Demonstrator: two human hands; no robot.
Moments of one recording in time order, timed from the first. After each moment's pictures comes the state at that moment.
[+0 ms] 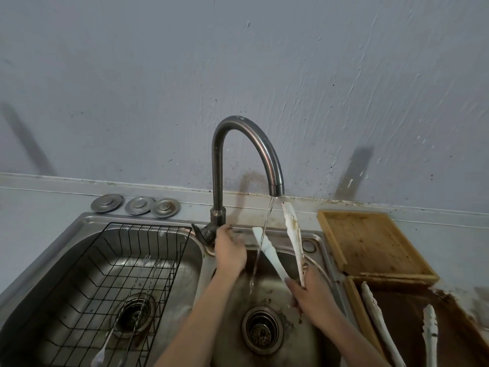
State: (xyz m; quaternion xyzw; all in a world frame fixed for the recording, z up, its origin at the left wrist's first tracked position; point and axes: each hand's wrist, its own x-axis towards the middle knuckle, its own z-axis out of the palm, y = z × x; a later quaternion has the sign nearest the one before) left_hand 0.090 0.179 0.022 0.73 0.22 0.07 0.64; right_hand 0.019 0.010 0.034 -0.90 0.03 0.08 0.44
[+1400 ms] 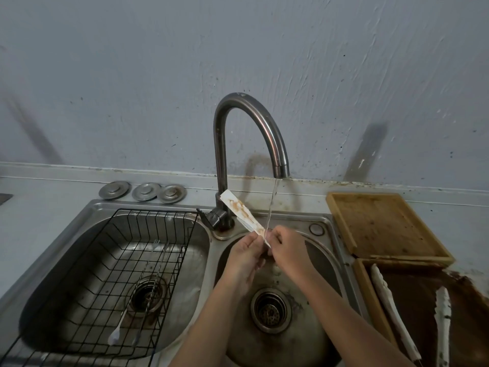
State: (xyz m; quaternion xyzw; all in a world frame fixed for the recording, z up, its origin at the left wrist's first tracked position) left_hand 0.041 0.168 0.011 0.53 0.11 -0.10 0.84; right_hand 0.060 0.064 0.038 -0.90 -0.03 0.01 0.43
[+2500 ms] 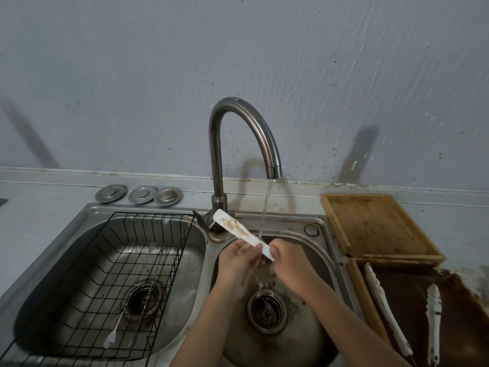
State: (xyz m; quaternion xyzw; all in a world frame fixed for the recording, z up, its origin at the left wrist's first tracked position) left_hand 0.033 0.167 0.010 0.46 0.19 -0.05 0.87; right_hand 0.040 0.047 0.039 -0.94 -0.10 0.06 0.31
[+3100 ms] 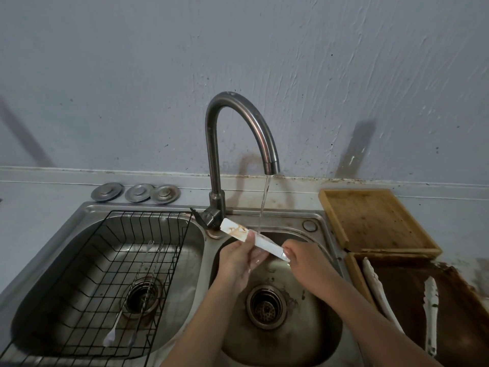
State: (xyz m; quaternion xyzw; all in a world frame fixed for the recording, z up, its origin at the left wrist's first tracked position) left_hand 0.039 0.162 0.014 0.42 0.23 -0.08 0.87; right_hand 0.038 0.013 0.036 -0.97 -0.12 0.06 0.22
